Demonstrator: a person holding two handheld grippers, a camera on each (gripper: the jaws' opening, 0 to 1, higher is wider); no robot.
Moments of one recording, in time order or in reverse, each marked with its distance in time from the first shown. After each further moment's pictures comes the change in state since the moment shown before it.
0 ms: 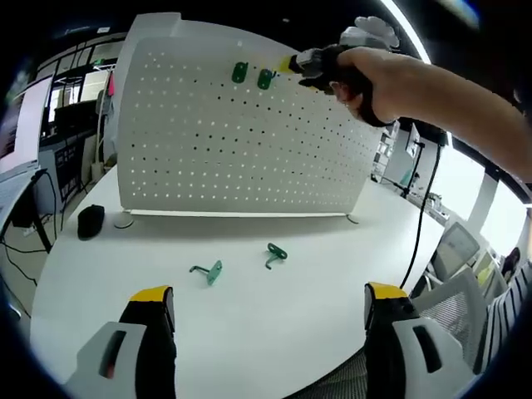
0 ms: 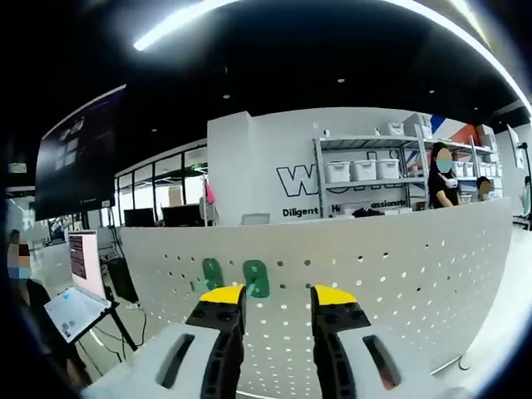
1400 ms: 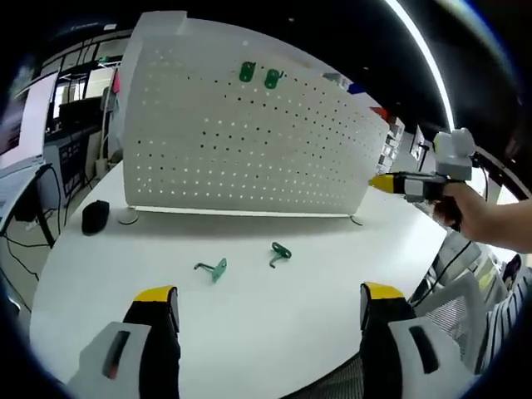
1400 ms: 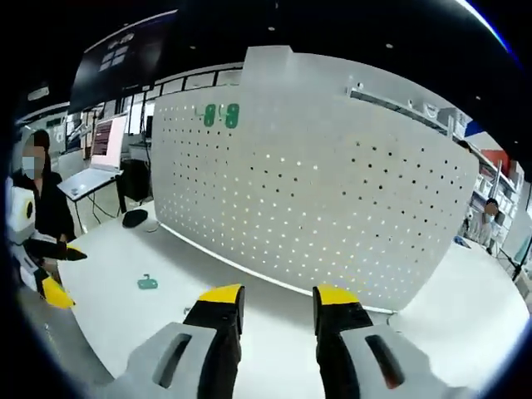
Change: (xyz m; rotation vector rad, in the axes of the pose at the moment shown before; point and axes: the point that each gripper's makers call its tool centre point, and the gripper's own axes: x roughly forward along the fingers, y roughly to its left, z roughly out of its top) left arm -0.004 0.007 0.001 -0.033 -0.009 0.023; right arm -0.152 -0.106 -0.142 -0.307 0.363 0.066
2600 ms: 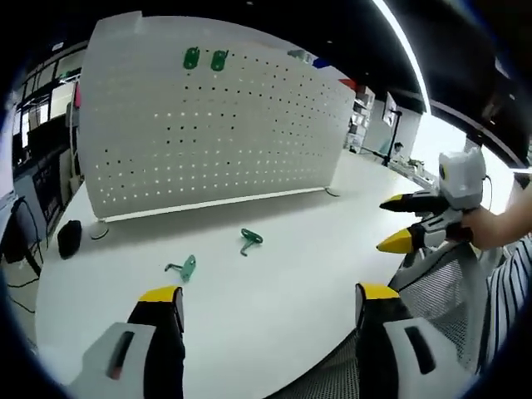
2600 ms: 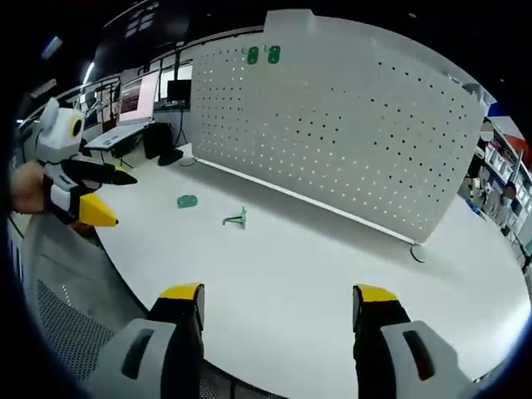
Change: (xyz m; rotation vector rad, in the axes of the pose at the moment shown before) left arm 0.015 -0.042 -0.018 0.177 0.113 -0.130; right arm -0.062 0.053 -0.110 0.011 0.221 0.151
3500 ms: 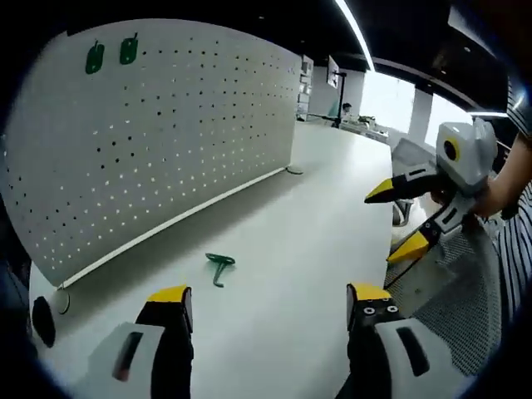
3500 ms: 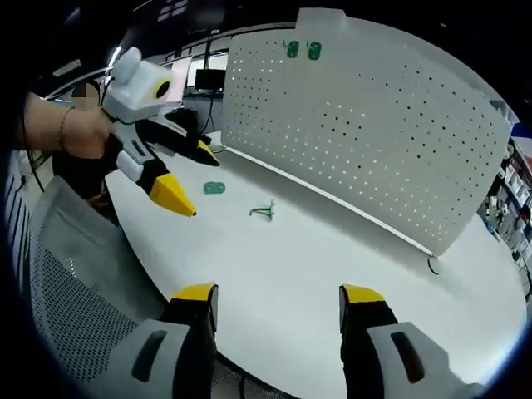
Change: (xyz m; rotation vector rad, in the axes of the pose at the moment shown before) left arm 0.076 -0.011 0.017 0.251 0.127 -0.221; right arm 0.002 0.022 -0.004 -0.096 0.011 0.086
